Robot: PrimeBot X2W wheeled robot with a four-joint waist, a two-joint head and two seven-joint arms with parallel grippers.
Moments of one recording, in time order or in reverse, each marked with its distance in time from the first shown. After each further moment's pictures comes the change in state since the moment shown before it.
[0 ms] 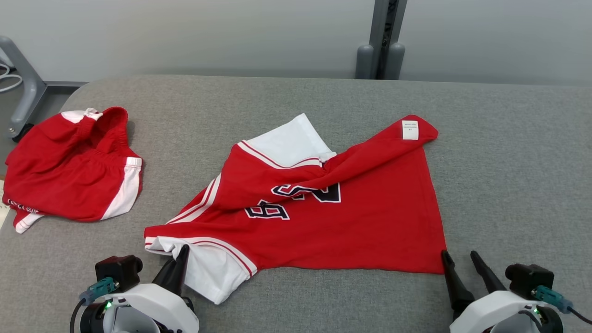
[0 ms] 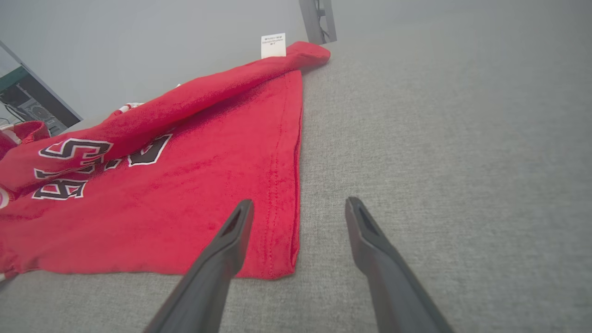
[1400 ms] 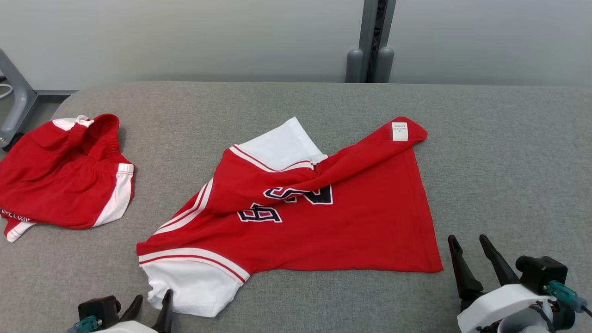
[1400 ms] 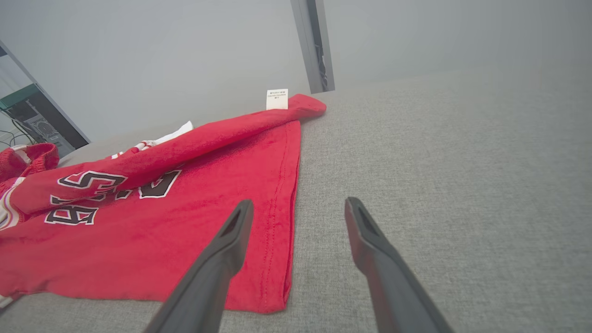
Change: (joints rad) left arm 0.015 -0.031 0.031 0.338 0.001 -0.077 -0.096; right arm 0.019 -0.018 -0.027 -0.097 -0.049 0.000 -0.016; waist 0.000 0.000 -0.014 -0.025
